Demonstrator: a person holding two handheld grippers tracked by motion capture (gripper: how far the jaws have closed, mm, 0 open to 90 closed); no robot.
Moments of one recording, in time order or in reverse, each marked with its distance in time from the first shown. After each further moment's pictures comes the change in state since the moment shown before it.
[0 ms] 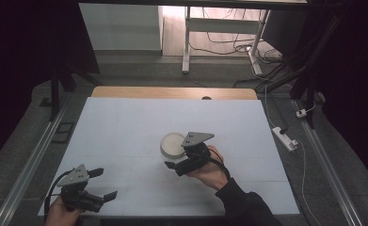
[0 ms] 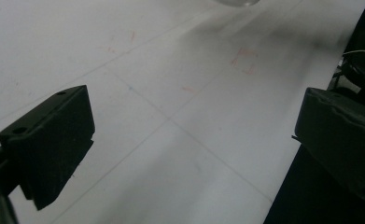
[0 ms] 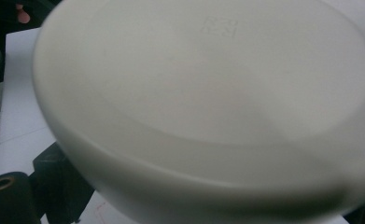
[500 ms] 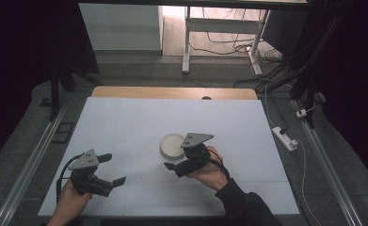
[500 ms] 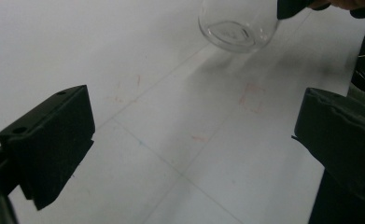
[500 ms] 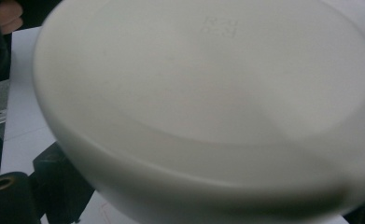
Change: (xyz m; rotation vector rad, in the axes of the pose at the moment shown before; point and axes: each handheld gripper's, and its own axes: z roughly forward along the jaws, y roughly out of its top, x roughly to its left) left arm 0.009 0.046 0.019 -0.014 0.004 0.066; right arm 0.002 -0.001 0.001 0.003 0.014 -0.008
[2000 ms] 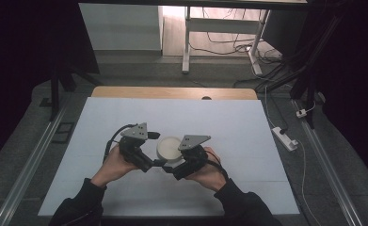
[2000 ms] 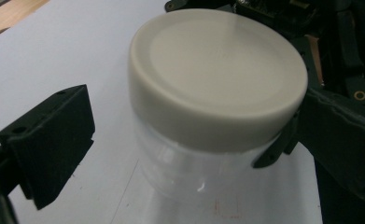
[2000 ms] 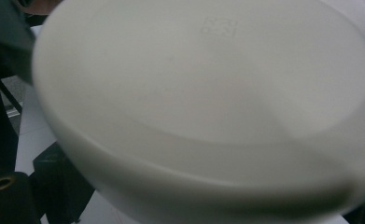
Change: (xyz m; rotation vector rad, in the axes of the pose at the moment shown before) left arm -0.009 0.106 0.093 0.057 -0.299 0.247; right arm 0.005 0.000 0.005 0.004 0.048 -0.025
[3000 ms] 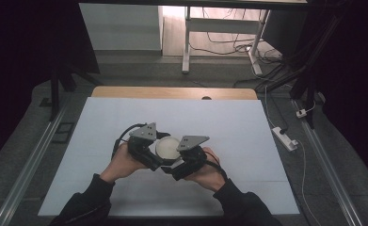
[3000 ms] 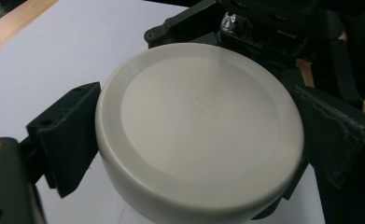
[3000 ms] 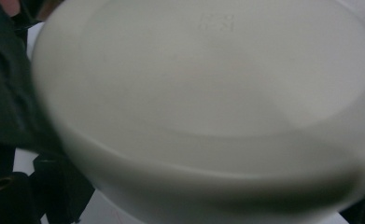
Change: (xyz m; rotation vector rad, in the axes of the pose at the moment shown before) left arm -0.005 0.013 0.014 -0.017 -0.003 0.029; right arm 0.002 0.000 0.002 0.007 -0.009 -0.002
